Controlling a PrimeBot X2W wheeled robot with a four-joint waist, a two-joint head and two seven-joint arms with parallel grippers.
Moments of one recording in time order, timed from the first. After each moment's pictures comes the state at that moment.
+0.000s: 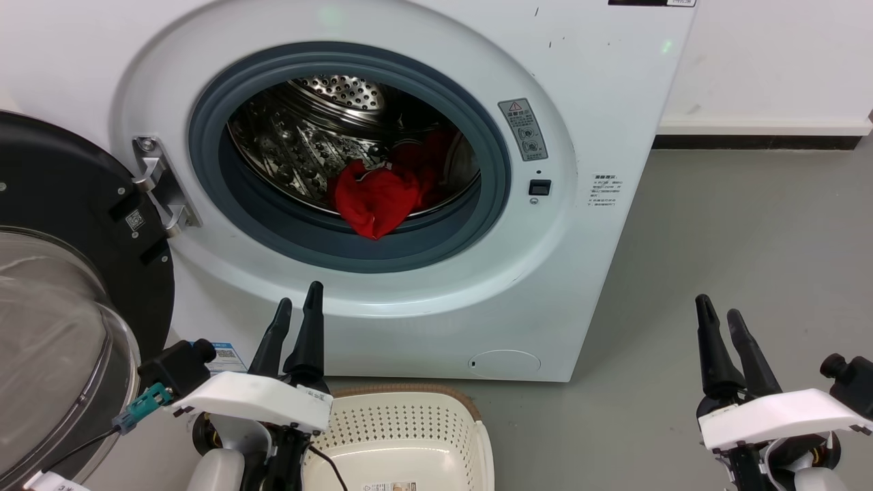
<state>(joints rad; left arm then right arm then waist) -0.15 0.05 -0.09 0.20 -0.84 -0.10 -0.09 -0.06 -0.05 -0.03 0.15 0.73 0.13 -0.09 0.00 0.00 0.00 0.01</state>
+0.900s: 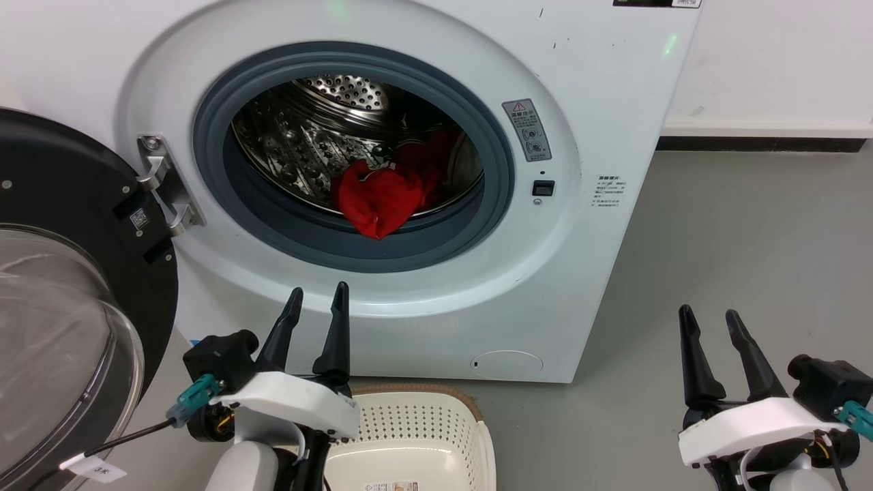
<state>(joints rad) -0.17 0.05 -0.14 0.23 -0.49 -0.08 -0.16 -0.06 -0.05 -0.02 0.18 0.37 0.13 -0.17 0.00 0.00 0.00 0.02</state>
